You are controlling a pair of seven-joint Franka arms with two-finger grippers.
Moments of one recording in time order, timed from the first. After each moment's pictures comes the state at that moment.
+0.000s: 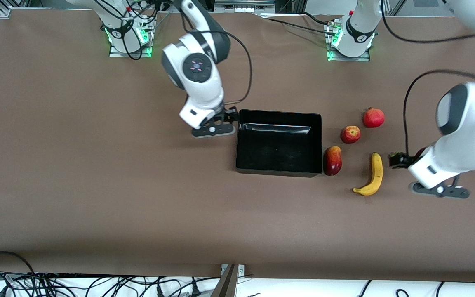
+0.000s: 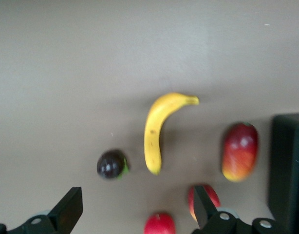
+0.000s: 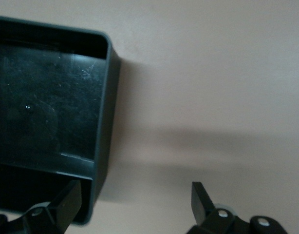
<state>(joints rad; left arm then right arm) 0.19 0.46 -0.31 -1.35 0.24 1.66 -0.03 0.88 0.53 -0.16 -1.60 0.14 2.15 0.58</state>
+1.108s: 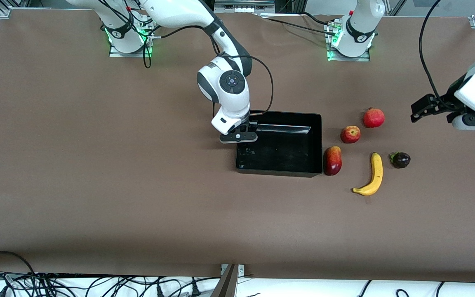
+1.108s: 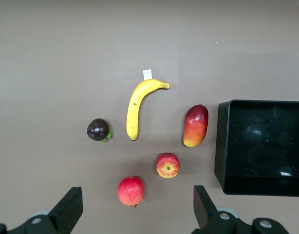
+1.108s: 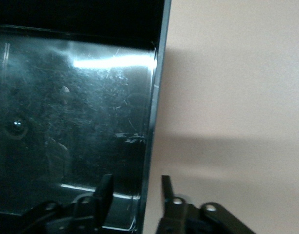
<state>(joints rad) -0.01 0.02 -0.03 -1.66 0.01 1.71 -0.03 0.96 0.74 -0.17 -1.52 0.14 2.33 0.69</state>
